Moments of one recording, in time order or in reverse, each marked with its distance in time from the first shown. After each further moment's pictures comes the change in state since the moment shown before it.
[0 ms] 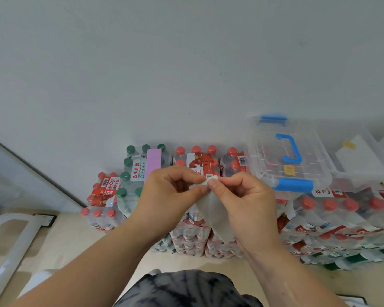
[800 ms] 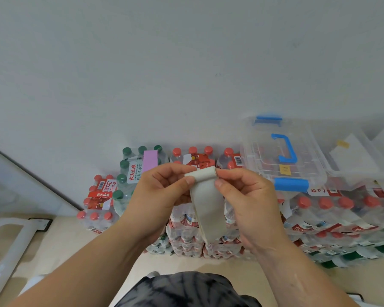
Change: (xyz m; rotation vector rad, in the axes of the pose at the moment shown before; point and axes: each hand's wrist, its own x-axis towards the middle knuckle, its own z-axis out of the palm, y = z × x) left_hand 0.004 -0.006 -0.003 -0.304 -0.009 -0.127; right_hand 0.010 -0.003 -0.010 0.115 -0.068 0.033
